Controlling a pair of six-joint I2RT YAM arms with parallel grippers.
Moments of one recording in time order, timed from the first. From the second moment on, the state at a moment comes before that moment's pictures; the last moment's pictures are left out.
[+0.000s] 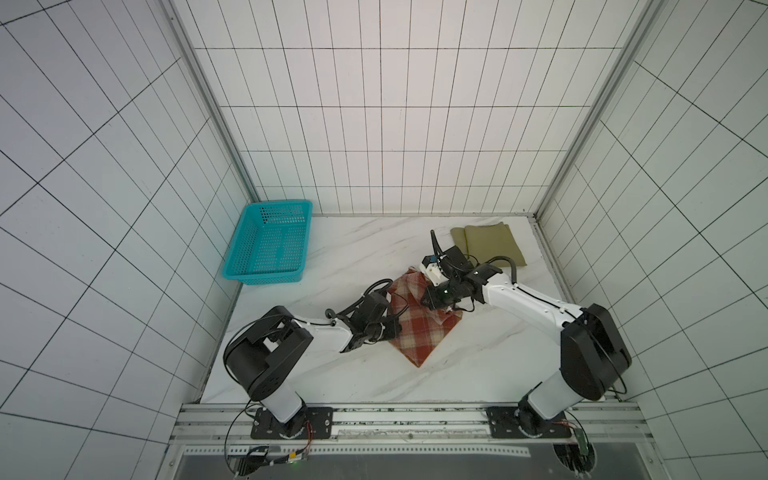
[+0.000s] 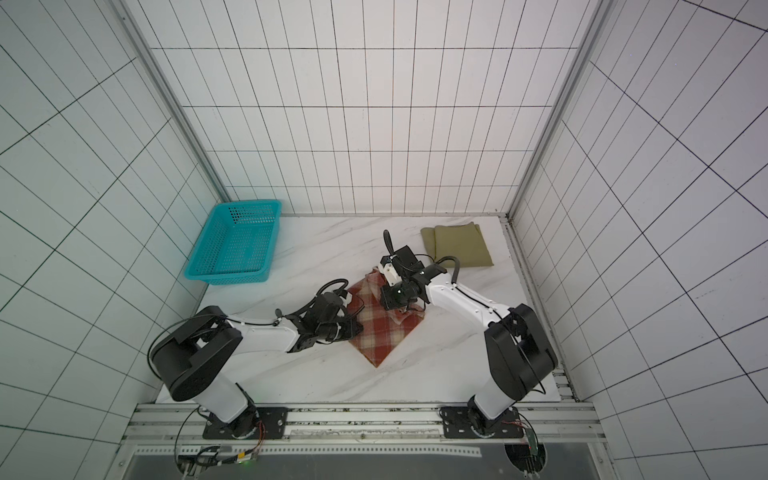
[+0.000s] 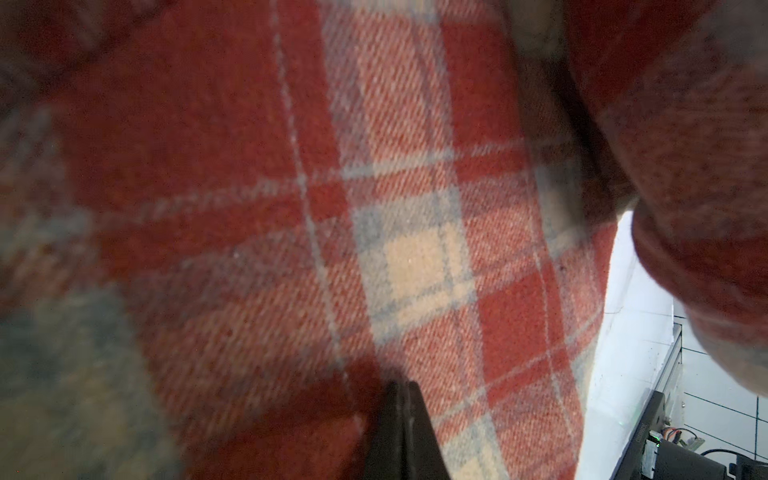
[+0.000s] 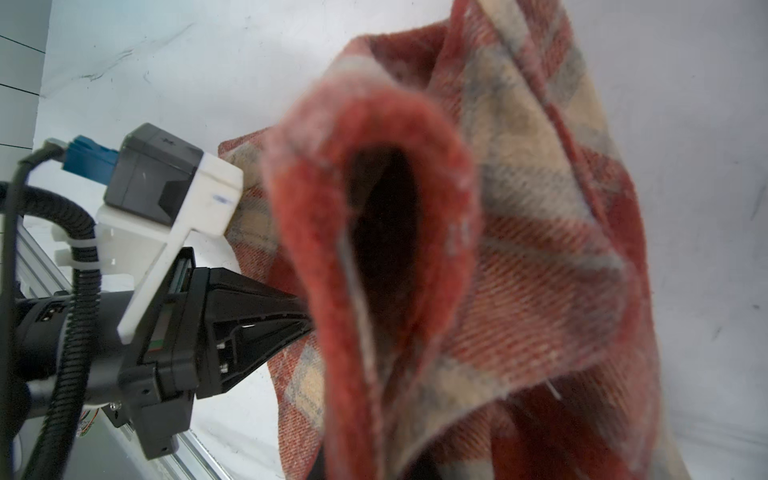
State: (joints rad) left arm -0.73 1.63 0.60 0.17 0.25 -0.80; right arm 0.62 1.60 1.13 -0.60 -0.29 0.26
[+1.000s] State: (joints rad) left arm -0.73 1.45 0.58 0.02 0.18 -0.79; right arm 0.65 1.78 1.09 -0.41 -0.38 0.33
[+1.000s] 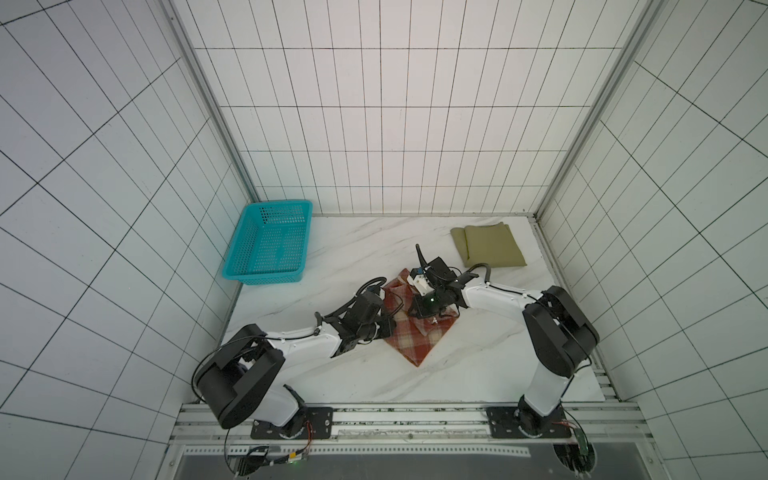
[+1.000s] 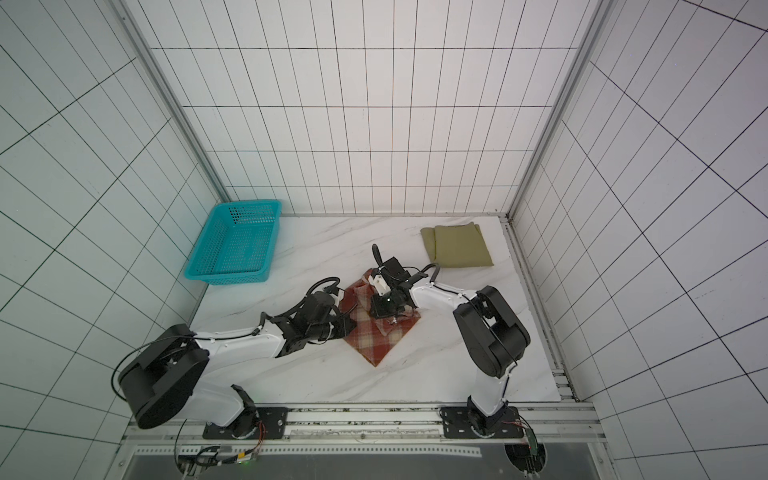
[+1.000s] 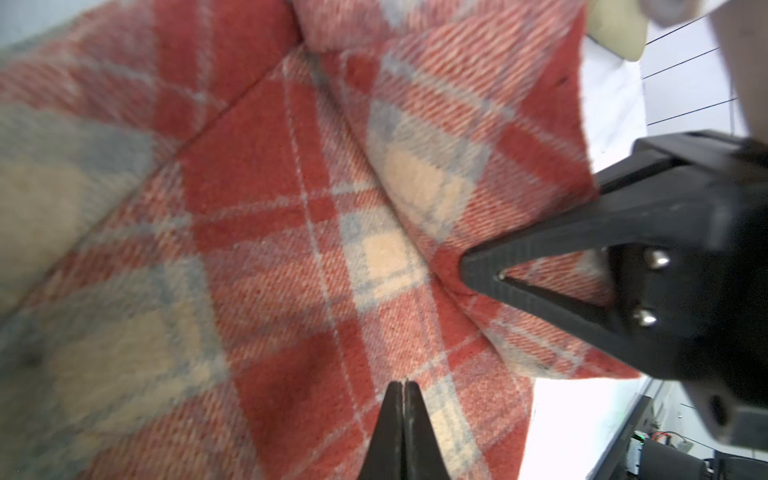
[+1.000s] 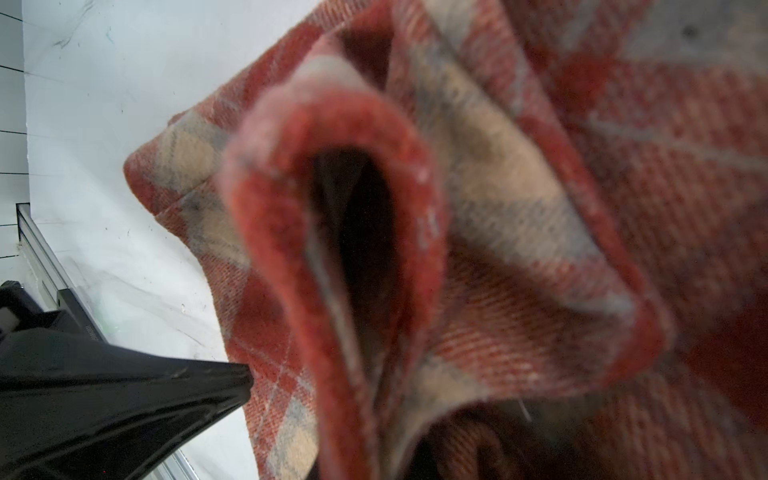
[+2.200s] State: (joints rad) left arm -0.73 1.54 0.55 0.10 0.18 -0.79; right arm 0.71 1.74 1.09 -0.50 -0.32 0.33
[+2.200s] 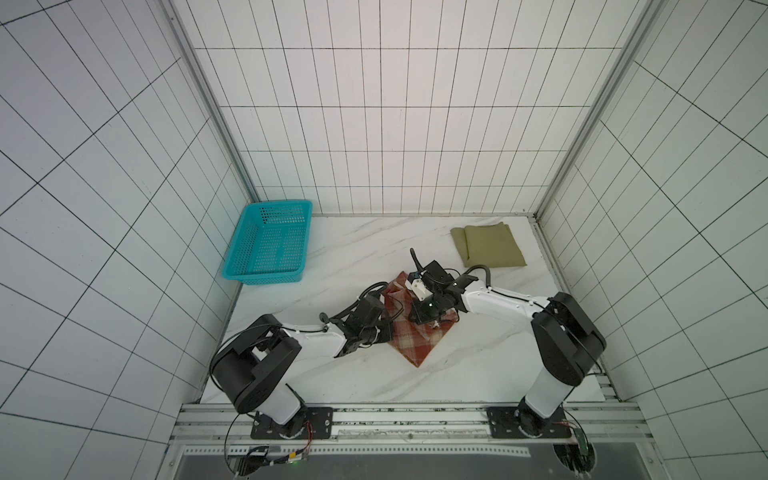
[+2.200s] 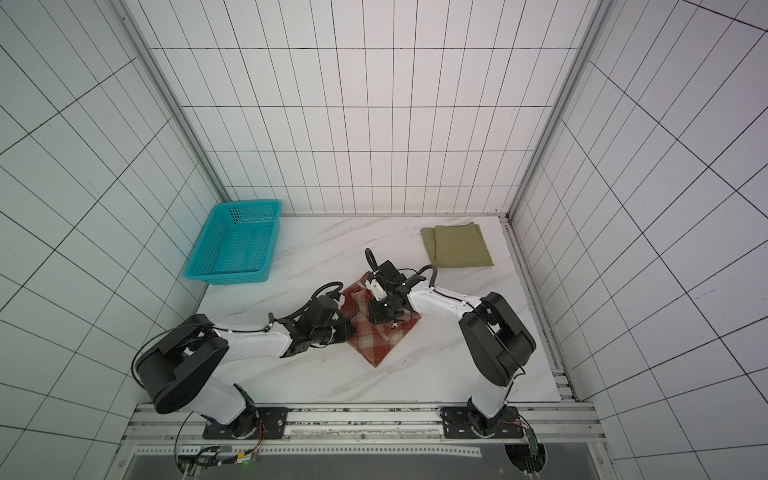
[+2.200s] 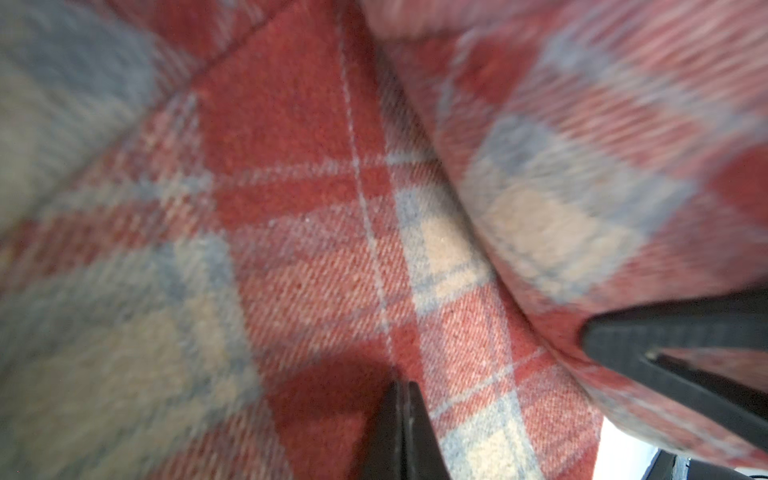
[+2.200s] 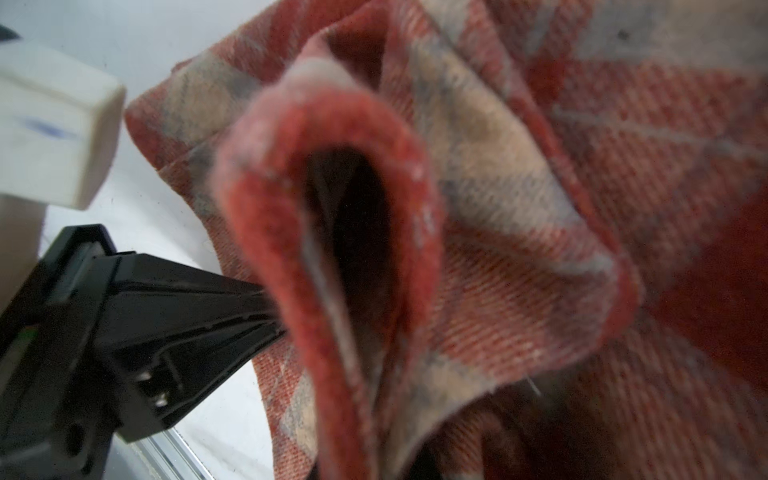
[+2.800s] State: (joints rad) left arm -0.73 1.54 0.52 0.16 0.18 -0.80; right arm 0.75 1.75 1.13 -0.50 -0.31 0.34
